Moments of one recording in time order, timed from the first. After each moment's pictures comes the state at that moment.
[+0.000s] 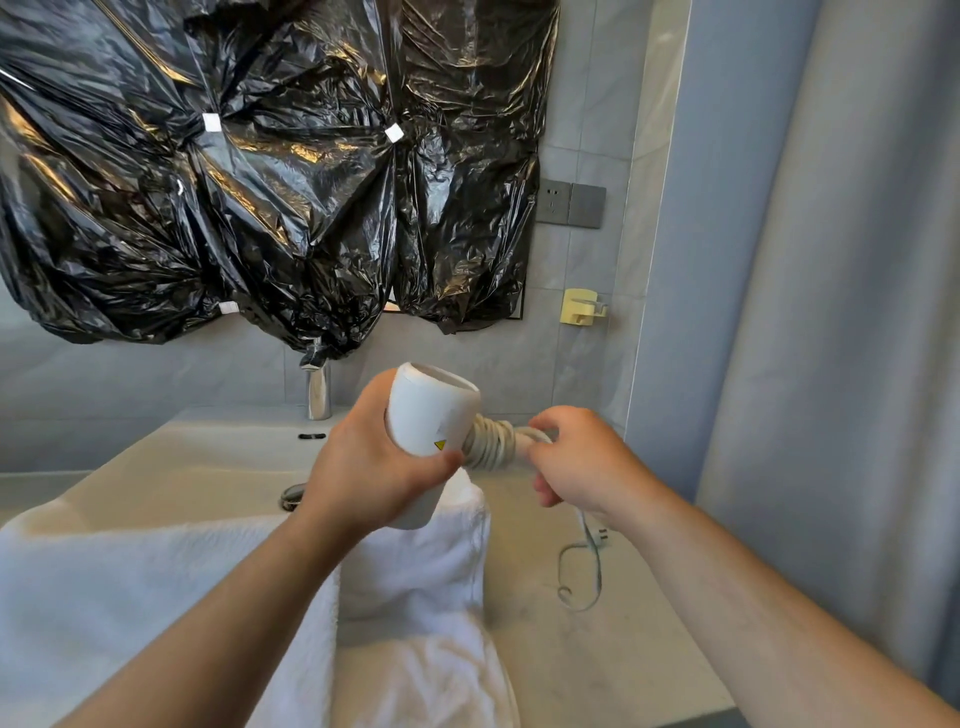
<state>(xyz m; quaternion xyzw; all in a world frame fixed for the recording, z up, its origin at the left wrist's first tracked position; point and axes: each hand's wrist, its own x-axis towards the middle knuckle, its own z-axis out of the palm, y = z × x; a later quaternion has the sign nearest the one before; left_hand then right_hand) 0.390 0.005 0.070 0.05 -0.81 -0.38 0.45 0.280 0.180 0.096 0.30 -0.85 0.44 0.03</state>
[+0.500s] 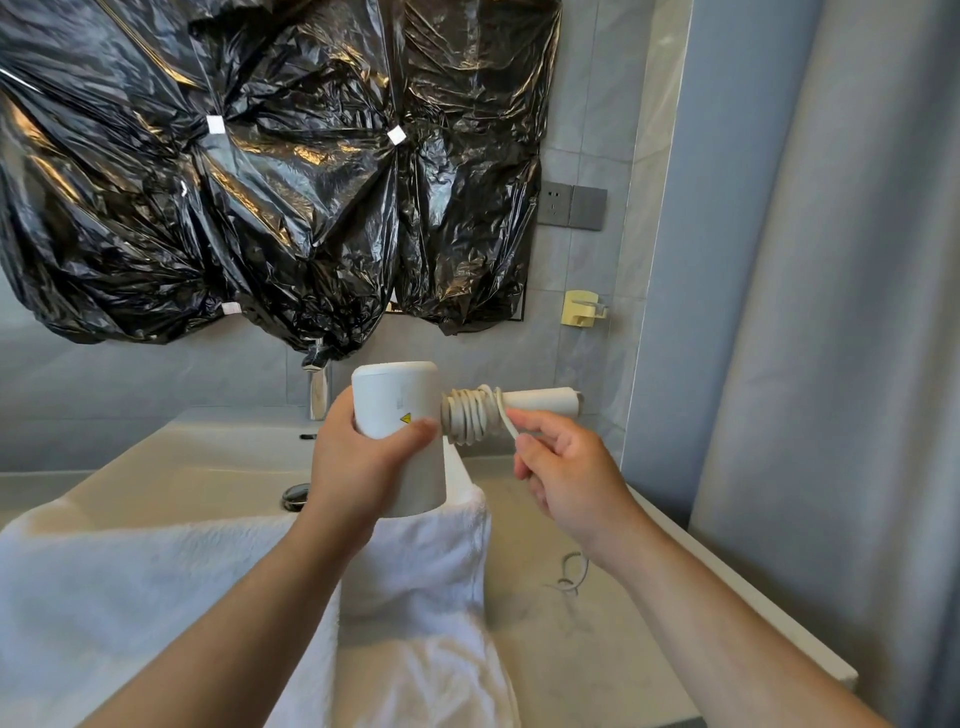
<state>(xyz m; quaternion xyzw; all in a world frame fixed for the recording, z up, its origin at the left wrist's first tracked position) 0.385 0.008 0.065 0.08 -0.65 -0.60 0.46 0.298 0.178 0.074 0.38 -0.68 0.63 -0.01</state>
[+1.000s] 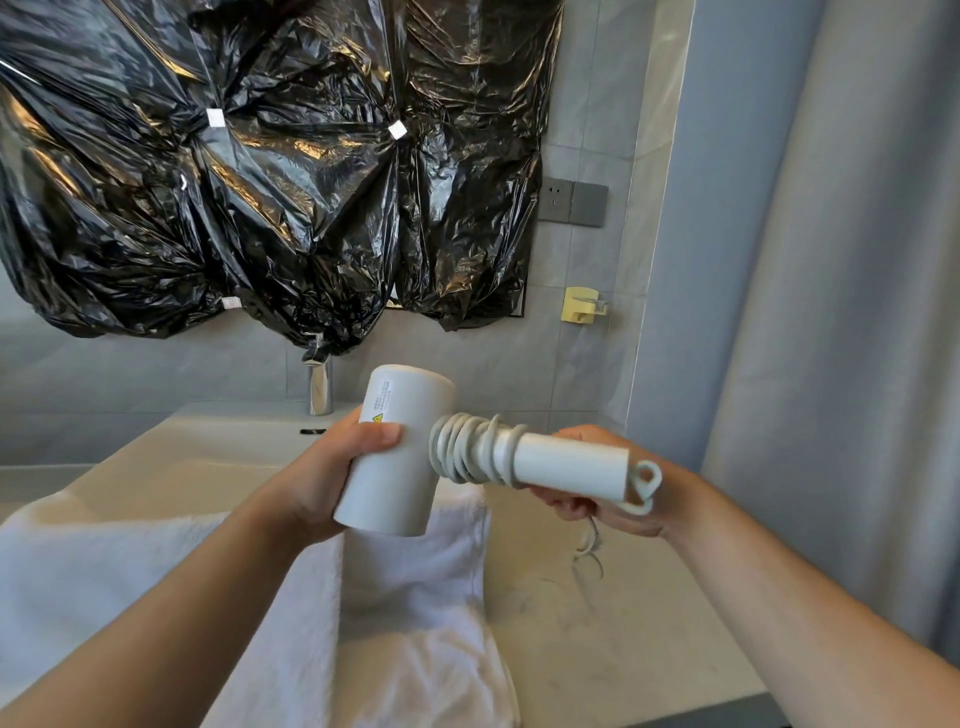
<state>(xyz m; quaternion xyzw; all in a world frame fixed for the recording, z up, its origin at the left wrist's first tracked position) 0.407 -0.020 0.070 -0.05 -0.65 -0.74 0.15 0.274 0.211 0.095 0.40 -0.66 0.56 -0.29</state>
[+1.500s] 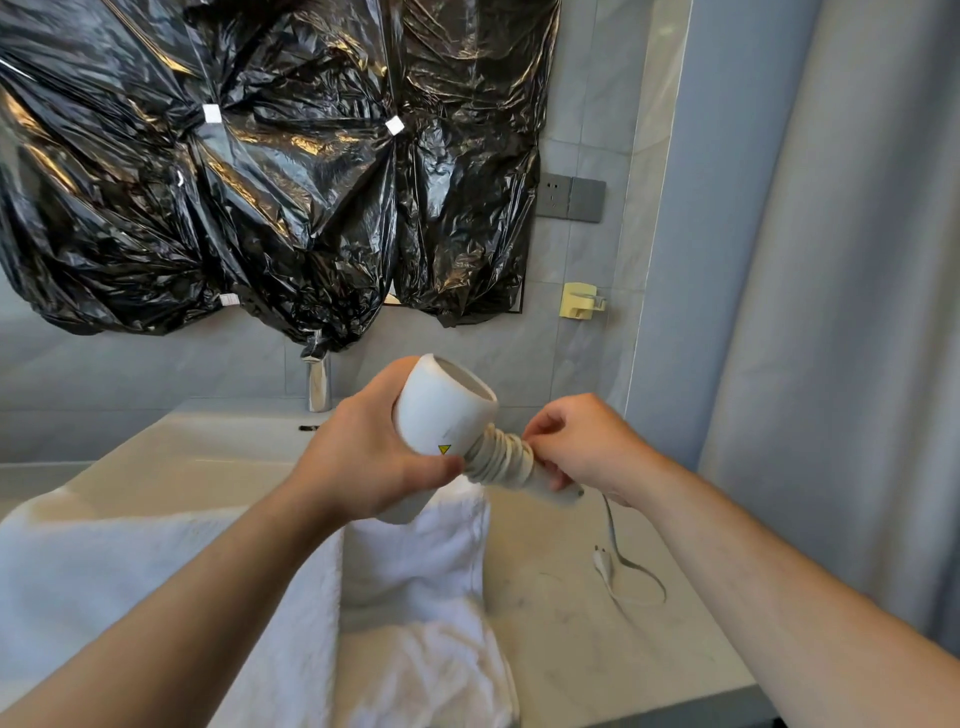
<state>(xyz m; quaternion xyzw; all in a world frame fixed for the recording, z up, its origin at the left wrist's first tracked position) 0.409 0.006 0.085 -0.01 -0.85 -0.33 0.40 0.269 0.185 0.099 0.33 -0.83 0.44 0.00</state>
